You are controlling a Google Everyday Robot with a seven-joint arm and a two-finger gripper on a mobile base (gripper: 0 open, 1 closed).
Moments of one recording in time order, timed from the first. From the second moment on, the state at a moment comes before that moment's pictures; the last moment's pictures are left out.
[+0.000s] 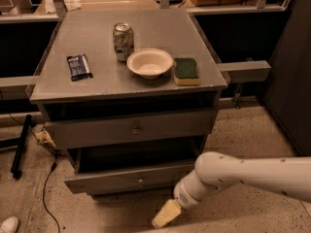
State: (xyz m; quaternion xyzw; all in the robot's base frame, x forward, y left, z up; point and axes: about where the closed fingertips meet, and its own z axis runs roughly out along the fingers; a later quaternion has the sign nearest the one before) arm 0.404 -0.048 0.493 -0.39 0.89 0.24 0.08
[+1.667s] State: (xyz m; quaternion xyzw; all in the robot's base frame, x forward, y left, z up) arm 0.509 0.005 0.521 -0.47 0.85 0.20 0.15
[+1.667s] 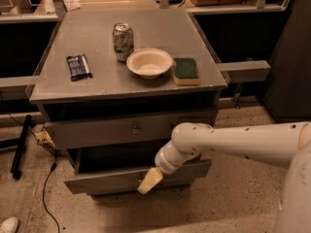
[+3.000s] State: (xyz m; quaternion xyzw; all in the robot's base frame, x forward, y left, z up) arm 0.533 0.010 0.458 -0.46 0.86 0.19 0.09
